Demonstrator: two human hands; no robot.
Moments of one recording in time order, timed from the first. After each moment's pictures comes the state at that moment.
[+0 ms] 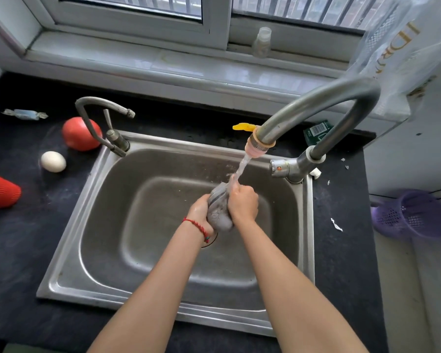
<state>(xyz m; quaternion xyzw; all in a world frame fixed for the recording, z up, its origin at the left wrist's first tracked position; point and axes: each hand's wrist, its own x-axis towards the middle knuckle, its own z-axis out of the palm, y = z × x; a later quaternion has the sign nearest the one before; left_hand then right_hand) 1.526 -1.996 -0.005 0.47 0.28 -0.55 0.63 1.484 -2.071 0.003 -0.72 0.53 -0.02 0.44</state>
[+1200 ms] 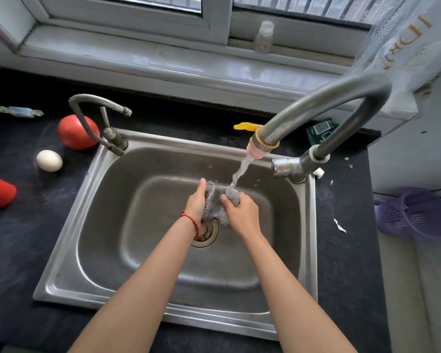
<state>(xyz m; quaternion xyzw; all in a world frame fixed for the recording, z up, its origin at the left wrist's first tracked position) 1.546 -1.993 -0.024 0.65 0.18 -0.46 0.58 1.459 -2.069 -0.016 -0.78 0.41 -0.03 0.46</state>
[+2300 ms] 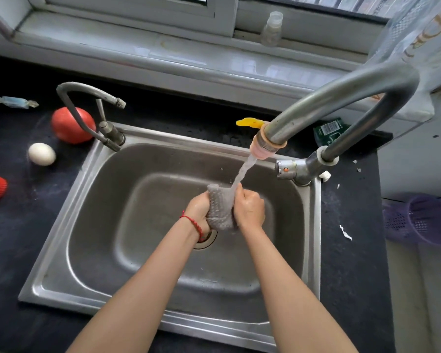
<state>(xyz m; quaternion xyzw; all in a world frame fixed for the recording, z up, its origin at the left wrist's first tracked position) 1.536 -2.010 -0.022 0.52 0.26 -0.50 0.64 1.474 -2.082 -0.022 -0.74 0.51 -0.04 0.44</state>
